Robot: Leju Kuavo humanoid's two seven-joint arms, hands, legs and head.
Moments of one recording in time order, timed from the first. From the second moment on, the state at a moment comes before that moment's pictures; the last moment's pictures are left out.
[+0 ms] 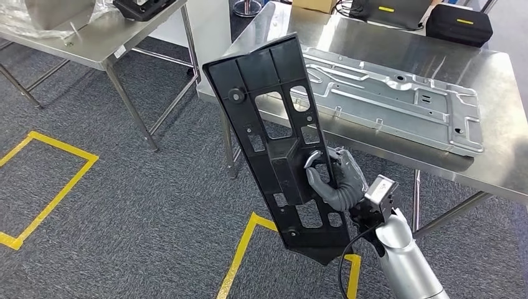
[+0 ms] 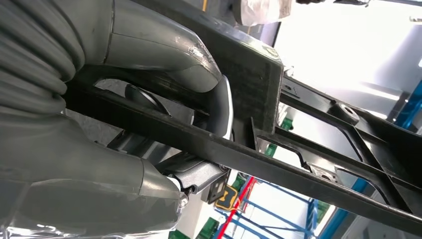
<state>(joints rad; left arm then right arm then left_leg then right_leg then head) -0.09 -0.18 0.95 -0.20 -1.39 0.23 -0.01 -0.25 -0.19 0.22 -1.63 -0.02 0.26 -0.47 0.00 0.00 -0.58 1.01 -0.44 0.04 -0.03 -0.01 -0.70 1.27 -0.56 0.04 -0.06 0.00</state>
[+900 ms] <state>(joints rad) -0.09 -0.18 0.95 -0.20 -1.38 0.23 -0.01 -0.29 -0.19 0.21 -1.64 -0.02 0.28 -0.44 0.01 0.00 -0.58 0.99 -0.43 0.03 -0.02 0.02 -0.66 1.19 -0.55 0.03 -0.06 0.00</state>
